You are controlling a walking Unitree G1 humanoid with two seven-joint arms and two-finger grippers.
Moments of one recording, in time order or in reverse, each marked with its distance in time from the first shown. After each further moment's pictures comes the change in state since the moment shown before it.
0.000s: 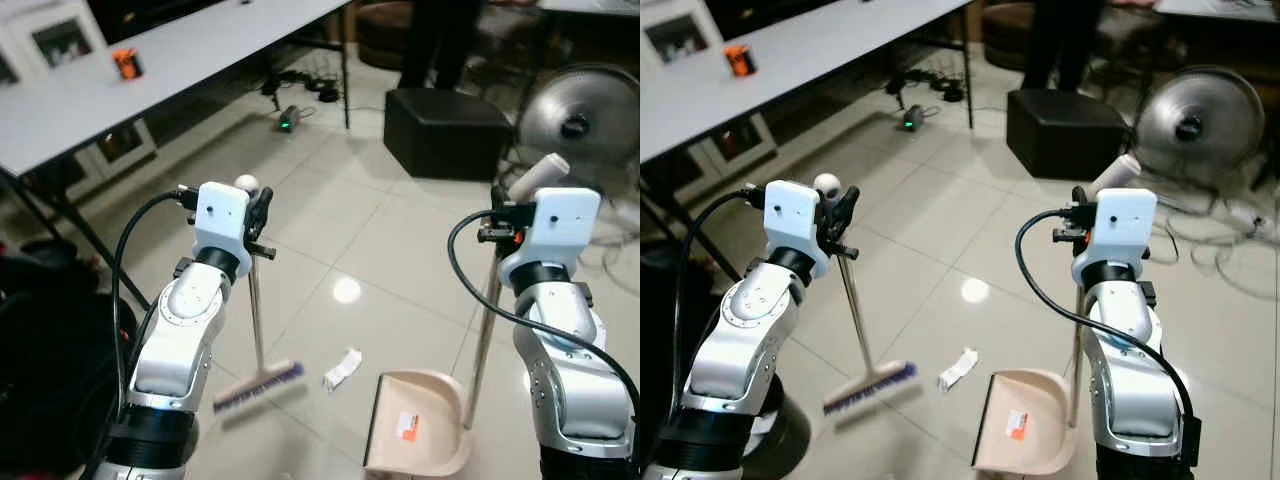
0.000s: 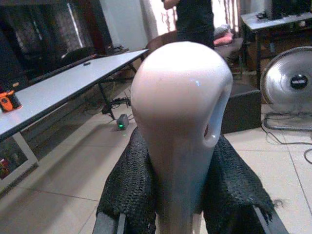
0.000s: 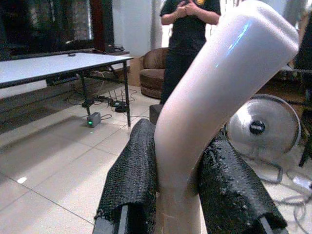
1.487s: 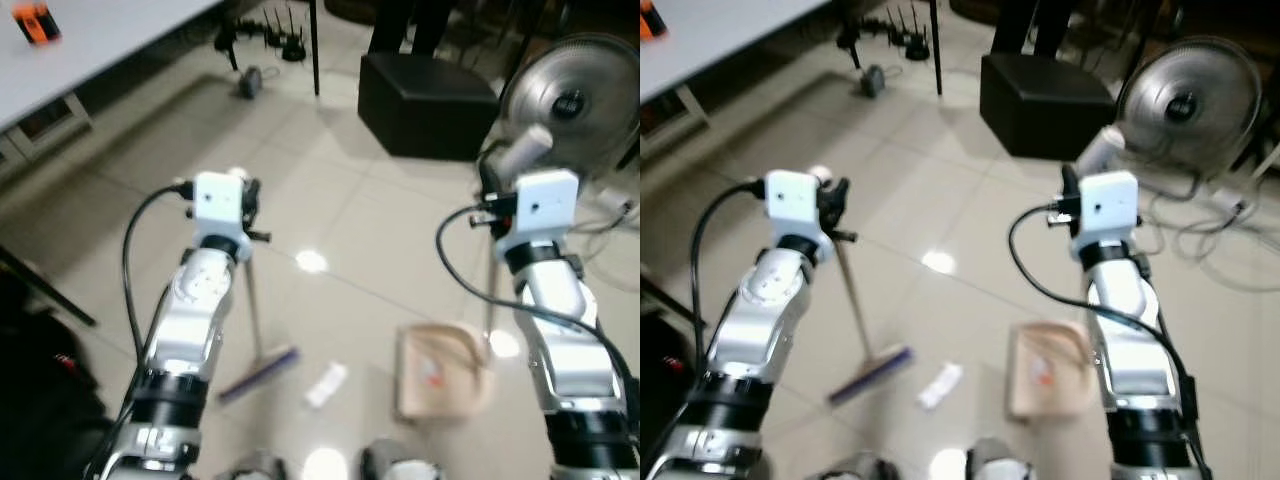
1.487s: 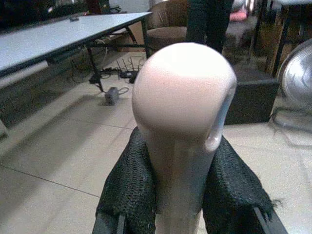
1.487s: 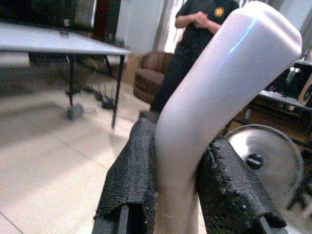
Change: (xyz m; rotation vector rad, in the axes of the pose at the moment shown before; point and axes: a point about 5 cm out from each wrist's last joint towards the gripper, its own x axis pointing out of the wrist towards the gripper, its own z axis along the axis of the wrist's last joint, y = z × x) left arm 0.026 0.009 -0.011 -0.063 0.015 0.128; right arm 0.030 -0.010 -0.005 -0.170 -0.145 0.101
